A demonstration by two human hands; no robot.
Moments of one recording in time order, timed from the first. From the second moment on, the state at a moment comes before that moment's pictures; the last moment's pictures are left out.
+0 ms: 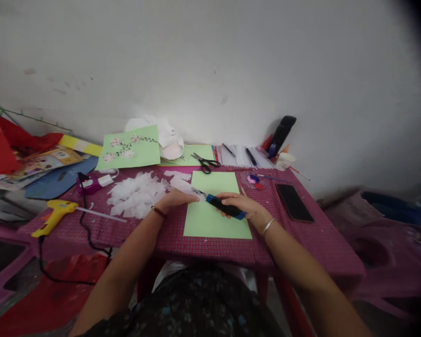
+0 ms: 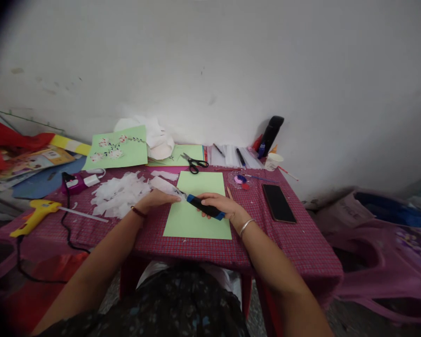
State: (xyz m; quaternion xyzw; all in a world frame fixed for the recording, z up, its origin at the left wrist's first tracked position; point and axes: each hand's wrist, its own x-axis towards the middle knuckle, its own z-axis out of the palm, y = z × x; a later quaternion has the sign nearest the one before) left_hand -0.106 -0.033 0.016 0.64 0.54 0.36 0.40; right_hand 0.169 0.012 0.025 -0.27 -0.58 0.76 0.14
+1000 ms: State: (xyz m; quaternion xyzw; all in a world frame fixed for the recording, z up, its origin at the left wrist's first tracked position) left_hand -0.090 -0.027 0.020 0.34 0.41 0.63 0.56; right_hand 0.169 0.012 0.028 -0.30 -0.61 0.71 0.20
